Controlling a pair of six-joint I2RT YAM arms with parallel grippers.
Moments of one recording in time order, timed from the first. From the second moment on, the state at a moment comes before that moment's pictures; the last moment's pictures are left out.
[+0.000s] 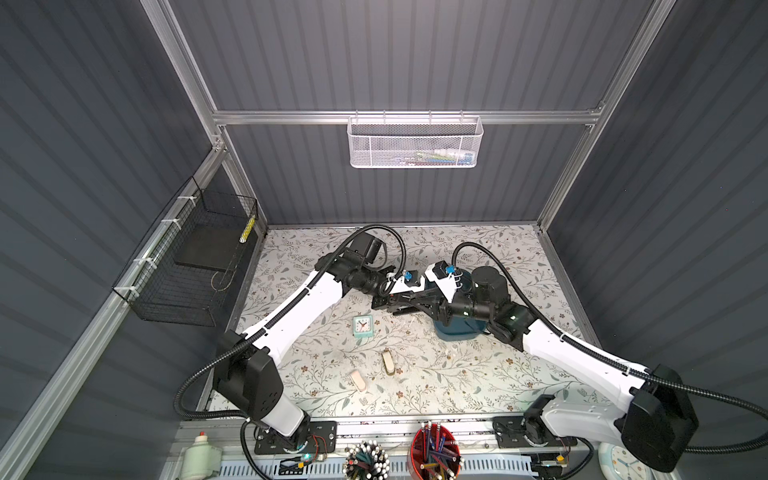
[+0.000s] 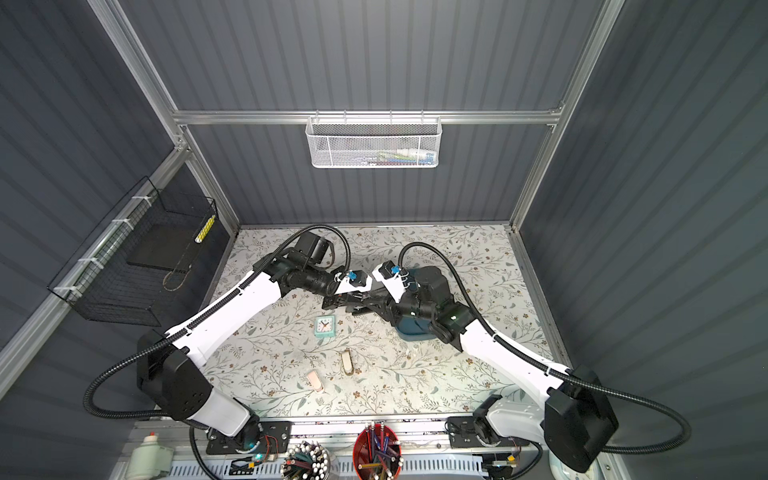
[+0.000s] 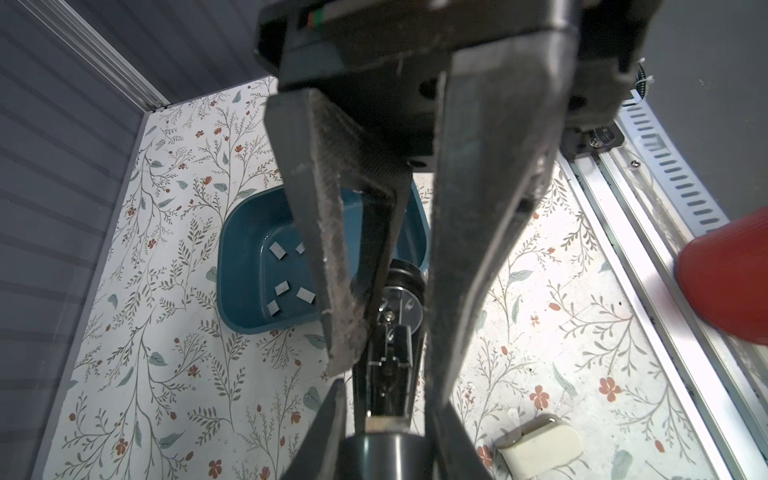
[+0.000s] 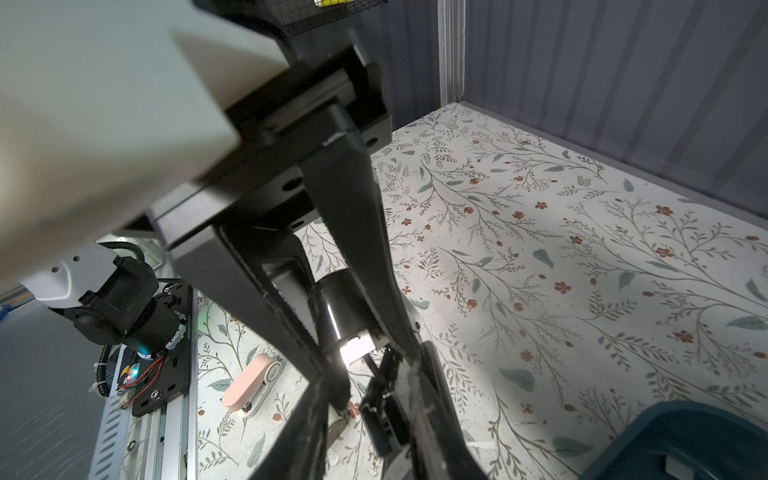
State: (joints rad) left arm -0.59 1.56 1.43 -0.83 0.72 1.05; right arm 0.64 1.22 0.81 0.05 -0.53 0.01
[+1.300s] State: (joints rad) left arm -0.49 1.46 1.43 -0.88 0.92 1.08; right arm 0.72 1.23 0.71 0.06 -0.36 -0.09
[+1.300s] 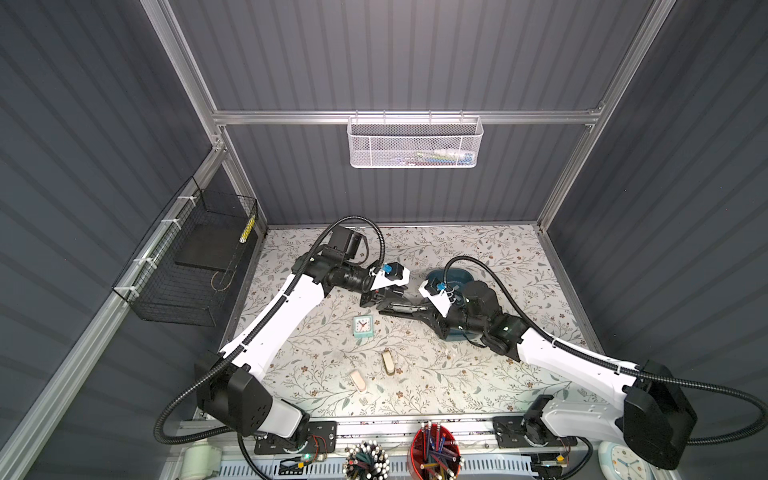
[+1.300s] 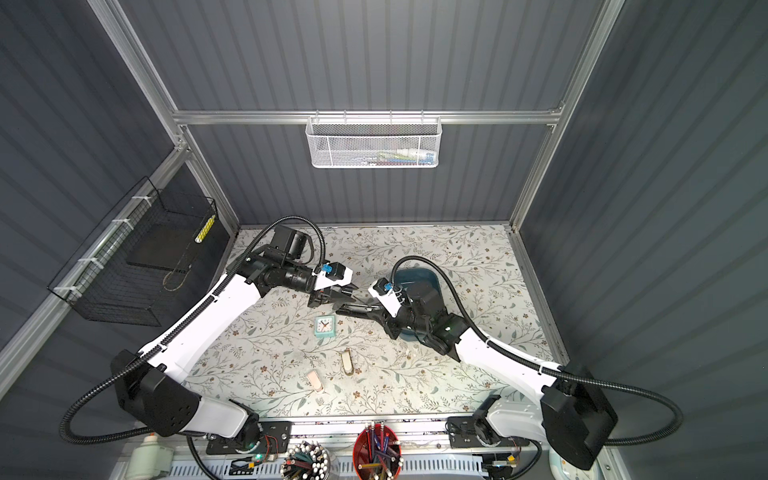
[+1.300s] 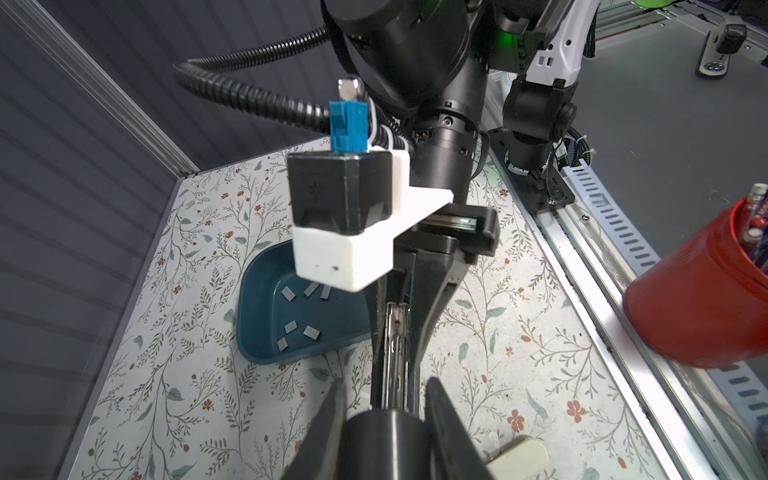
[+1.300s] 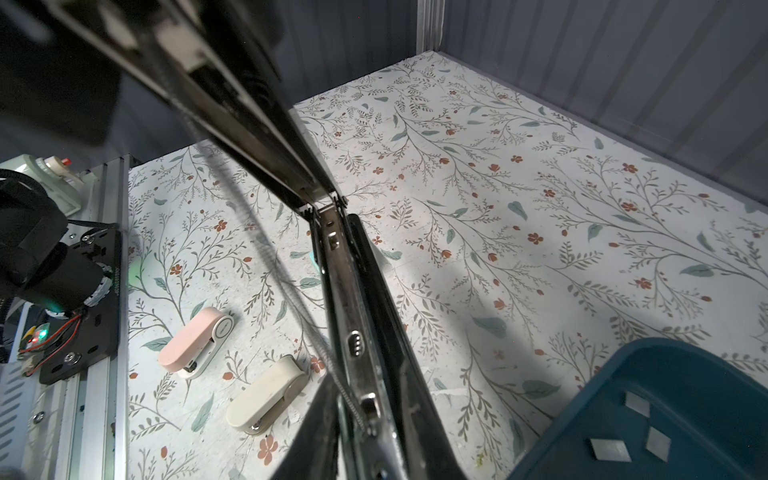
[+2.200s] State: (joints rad) left arm -0.20 1.49 1.28 -0.95 0.96 1.31; right arm 0.72 0.95 0.42 0.15 -0.29 -0.08
